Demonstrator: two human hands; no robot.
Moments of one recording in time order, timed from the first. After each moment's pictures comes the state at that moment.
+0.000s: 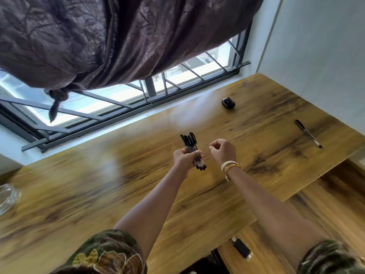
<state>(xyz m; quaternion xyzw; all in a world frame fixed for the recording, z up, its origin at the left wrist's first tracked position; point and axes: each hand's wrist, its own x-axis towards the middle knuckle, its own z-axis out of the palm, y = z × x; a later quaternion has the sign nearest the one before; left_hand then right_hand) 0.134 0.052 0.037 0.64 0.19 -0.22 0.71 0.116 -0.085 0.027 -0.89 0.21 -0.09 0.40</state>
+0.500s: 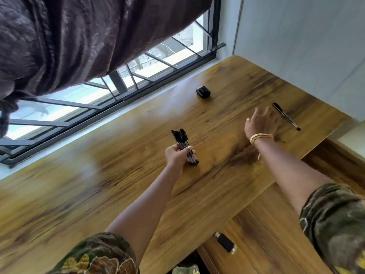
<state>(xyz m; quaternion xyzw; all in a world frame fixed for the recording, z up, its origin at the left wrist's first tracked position) 0.132 -0.010 0.015 0.70 0.16 -0.19 0.67 0.127 -0.285 0.003 -0.92 0.37 -0.13 0.06</state>
